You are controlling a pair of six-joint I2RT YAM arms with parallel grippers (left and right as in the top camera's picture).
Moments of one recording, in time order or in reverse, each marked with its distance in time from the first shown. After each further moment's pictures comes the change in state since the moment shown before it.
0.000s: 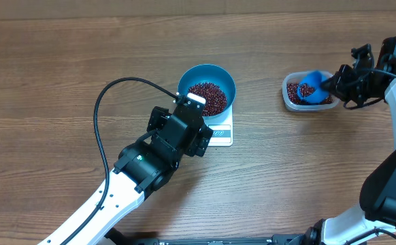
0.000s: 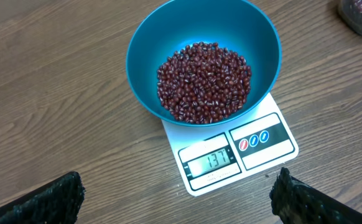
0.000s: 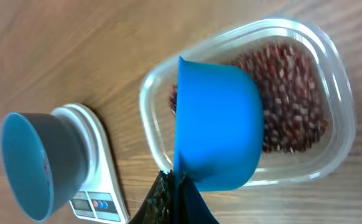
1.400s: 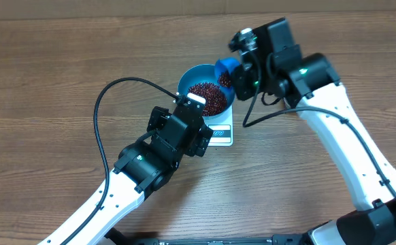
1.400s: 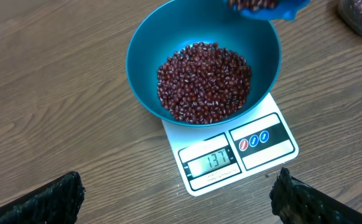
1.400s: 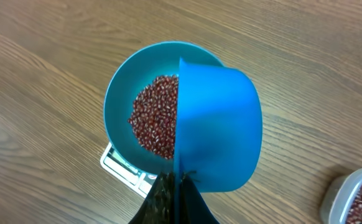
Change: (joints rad) left arm 0.000 0.000 0.000 0.000 0.000 0.000; right arm 0.778 -0.139 0.164 -0.028 0.408 -0.137
